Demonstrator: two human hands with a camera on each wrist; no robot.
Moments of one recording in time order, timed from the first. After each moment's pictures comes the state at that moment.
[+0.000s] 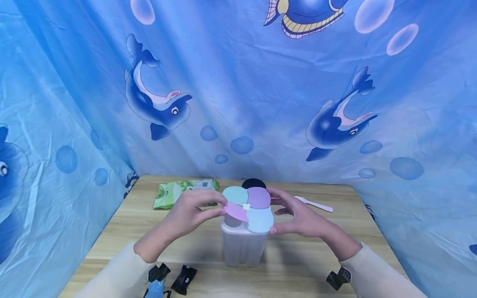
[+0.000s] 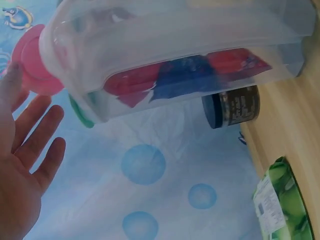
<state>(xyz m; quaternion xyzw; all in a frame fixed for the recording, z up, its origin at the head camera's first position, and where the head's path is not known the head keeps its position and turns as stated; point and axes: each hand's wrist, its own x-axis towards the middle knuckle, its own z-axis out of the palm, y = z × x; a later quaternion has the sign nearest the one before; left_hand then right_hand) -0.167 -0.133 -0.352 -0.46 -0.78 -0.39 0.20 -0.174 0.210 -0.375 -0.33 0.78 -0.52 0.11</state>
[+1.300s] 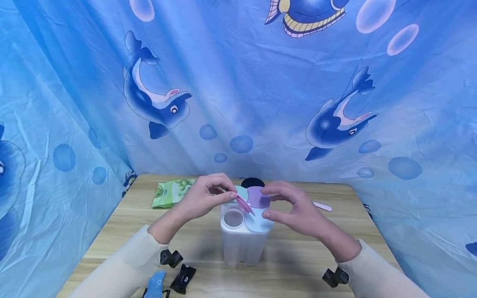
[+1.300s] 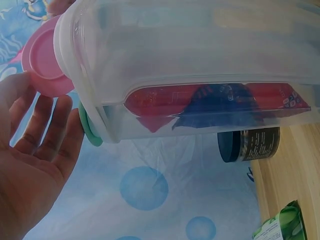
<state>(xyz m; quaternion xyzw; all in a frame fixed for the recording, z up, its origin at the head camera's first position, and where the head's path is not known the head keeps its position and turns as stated) -0.187 -0.109 -0.333 -0.32 -0.79 -0.52 0.02 -0.159 0.188 -0.342 -0.36 0.81 -0.46 -0.08</state>
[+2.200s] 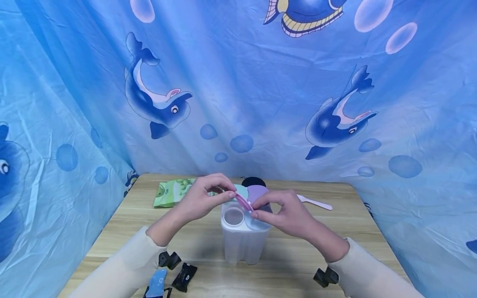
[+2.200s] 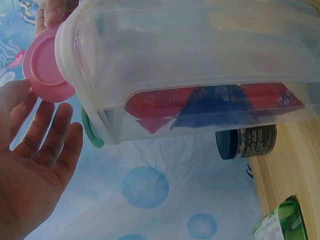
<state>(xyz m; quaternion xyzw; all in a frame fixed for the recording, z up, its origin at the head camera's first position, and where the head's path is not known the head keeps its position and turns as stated) -0.179 -0.111 -0.333 -0.33 -0.80 -0.49 0.06 -0.155 0.163 -0.345 -0.40 0.80 -0.44 -0.12</state>
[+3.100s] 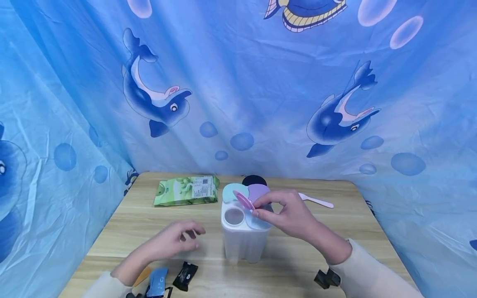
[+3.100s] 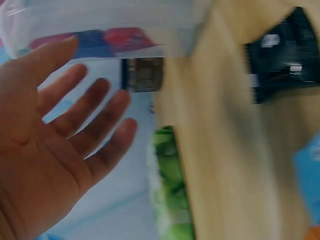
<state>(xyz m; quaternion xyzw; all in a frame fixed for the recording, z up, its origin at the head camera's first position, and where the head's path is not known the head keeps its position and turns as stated) -0.151 -0.202 -0.438 -0.28 -0.86 -0.40 -0.14 -0.151 0.161 -0.345 -0.38 0.80 -0.45 -0.13</state>
